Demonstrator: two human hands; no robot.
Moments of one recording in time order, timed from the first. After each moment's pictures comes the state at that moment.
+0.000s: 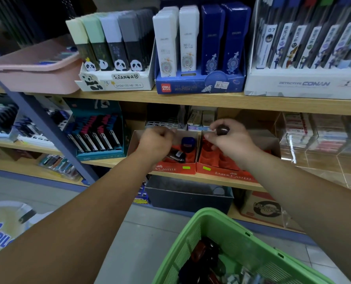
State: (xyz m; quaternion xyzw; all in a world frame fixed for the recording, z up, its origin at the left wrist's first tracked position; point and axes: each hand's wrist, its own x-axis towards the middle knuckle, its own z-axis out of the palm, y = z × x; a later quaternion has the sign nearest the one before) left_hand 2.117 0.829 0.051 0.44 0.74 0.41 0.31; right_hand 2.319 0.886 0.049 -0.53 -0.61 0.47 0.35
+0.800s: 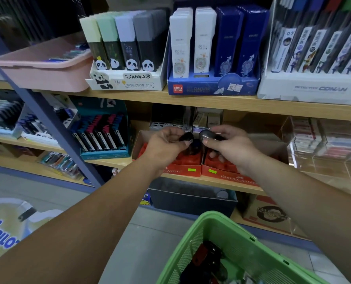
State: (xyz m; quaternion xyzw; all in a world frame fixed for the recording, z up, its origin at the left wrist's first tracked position) left_hand 2.121 0.821 0.044 0.40 0.64 0.50 0.42; right_hand 2.304 0.881 0.045 -0.53 -0.58 0.52 0.34
